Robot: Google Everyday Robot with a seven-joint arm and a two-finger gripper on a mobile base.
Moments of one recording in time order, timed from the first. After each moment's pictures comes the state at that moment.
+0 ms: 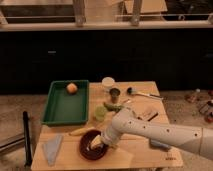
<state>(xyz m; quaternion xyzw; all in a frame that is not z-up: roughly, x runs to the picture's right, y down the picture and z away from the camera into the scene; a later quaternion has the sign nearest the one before) -0.020 0.302 0.768 -0.12 -0.42 -0.60 0.67</state>
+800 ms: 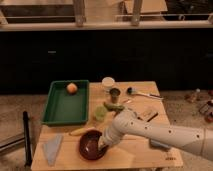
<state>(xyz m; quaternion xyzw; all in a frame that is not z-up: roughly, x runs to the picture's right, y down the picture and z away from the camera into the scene) -0.012 0.303 0.768 -0.13 -0.42 -0.59 0.68</state>
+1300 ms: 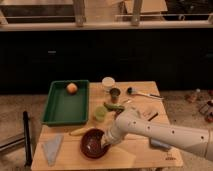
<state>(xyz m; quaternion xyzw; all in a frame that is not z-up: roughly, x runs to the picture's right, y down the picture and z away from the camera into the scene) 0.001 0.293 0.768 -0.13 -0.40 -0.59 0.69</state>
